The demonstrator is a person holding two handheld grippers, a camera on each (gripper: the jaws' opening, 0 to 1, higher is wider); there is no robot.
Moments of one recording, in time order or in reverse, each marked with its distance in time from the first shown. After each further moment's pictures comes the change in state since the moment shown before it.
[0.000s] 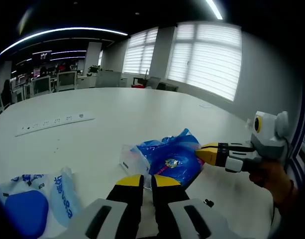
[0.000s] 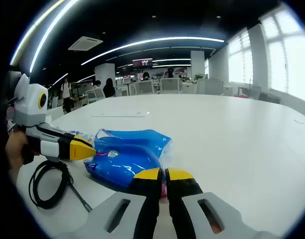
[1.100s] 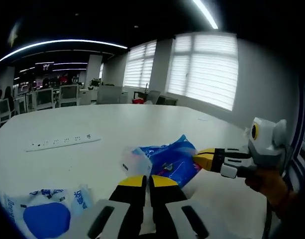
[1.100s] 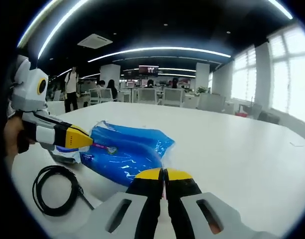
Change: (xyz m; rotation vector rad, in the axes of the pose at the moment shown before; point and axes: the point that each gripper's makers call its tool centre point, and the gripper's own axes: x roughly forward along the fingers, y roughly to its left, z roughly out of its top) left arm -0.044 0.005 0.041 0.016 -0.119 0.014; right arm -0.008 0.023 0.045 -0.120 -0.079 -0.018
